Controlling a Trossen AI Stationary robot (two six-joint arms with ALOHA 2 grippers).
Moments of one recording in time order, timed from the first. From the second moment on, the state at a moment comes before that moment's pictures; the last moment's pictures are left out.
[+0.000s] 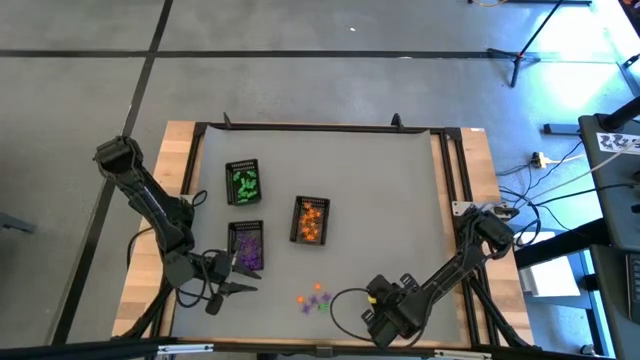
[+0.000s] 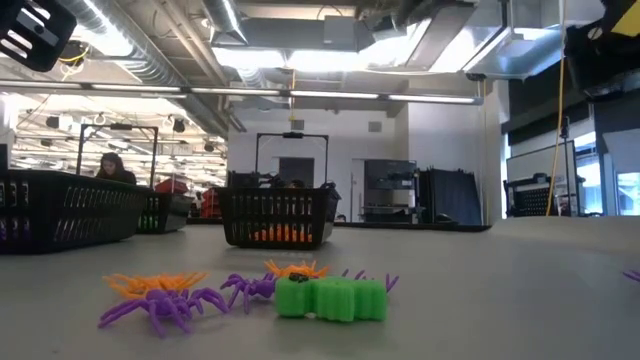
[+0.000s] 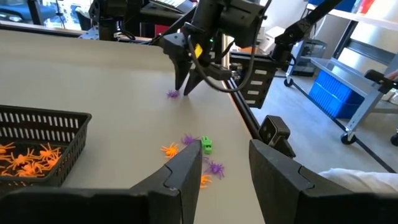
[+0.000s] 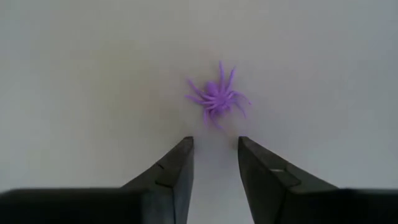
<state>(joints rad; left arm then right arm) -0.96 1.22 0.40 0.53 -0.75 -0.42 0.78 2.07 1.42 -0.97 0.19 1.62</state>
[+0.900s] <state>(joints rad) -0.96 1.22 0.40 0.52 -0.75 -0.42 0.72 2.04 1.39 -0.94 0.22 1.61</state>
